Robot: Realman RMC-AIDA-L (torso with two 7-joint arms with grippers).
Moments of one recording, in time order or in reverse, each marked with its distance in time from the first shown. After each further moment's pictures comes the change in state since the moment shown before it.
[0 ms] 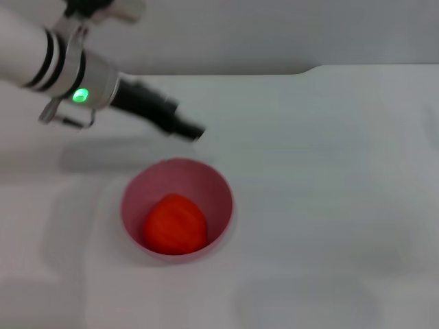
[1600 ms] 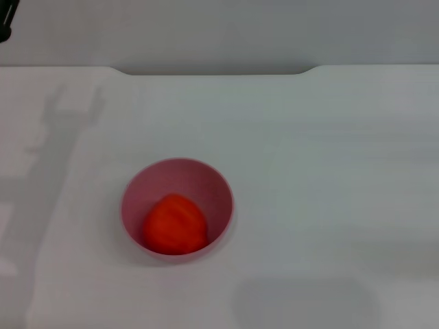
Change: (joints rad) left arm 0.381 -0.019 0.319 -0.590 -2.516 -0.130 1.745; right arm 0.017 -0.115 0.365 0.190 0.009 0.071 -0.089
